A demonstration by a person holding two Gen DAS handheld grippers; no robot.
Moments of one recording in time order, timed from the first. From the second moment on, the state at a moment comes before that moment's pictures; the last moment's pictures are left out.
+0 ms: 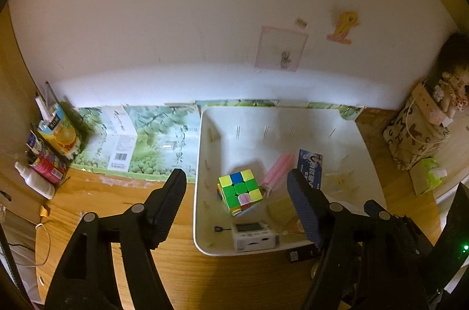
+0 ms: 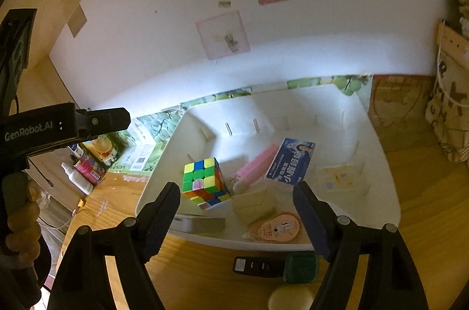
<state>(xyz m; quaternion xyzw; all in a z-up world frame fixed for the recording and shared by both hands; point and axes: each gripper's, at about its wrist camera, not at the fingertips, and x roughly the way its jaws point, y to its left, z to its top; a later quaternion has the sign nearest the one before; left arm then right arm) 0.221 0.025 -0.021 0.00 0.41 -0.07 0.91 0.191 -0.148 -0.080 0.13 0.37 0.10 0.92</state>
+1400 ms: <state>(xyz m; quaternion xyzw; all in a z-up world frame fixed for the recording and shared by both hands) 0.170 0.025 -0.094 0.00 0.54 -0.19 0.82 0.067 -0.165 -0.106 0.05 0.35 -0.04 0.94</state>
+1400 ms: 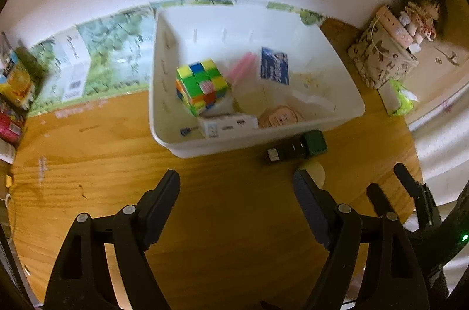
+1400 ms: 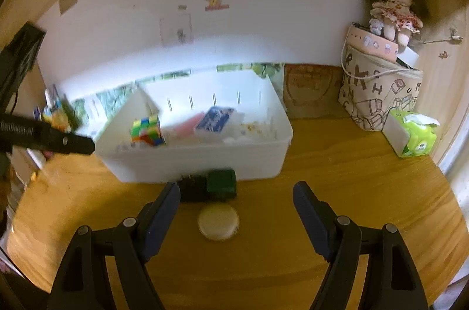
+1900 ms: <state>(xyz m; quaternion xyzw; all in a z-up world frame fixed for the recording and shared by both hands) 0.175 -0.035 -0.121 -0.01 0.61 -0.19 0.77 0.080 -0.168 -0.149 0.00 0.36 0.06 0.93</state>
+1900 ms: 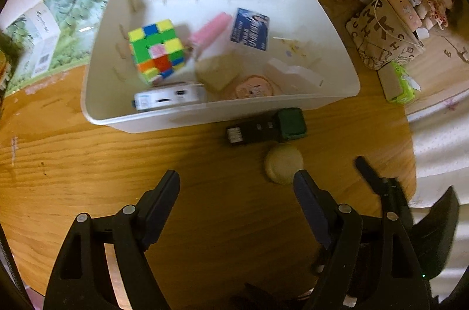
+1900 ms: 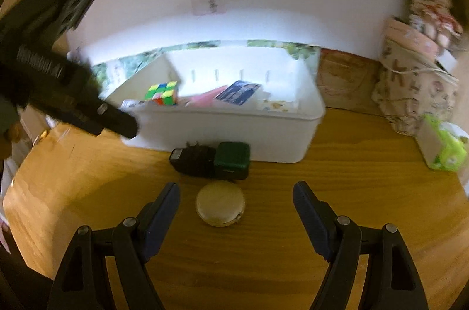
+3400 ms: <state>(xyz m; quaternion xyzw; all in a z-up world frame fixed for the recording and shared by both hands) 0.226 -0.127 -0.189 -0.11 0.73 -0.09 0.67 0.142 -0.173 -0.209 -0.06 0.40 0.28 0.87</state>
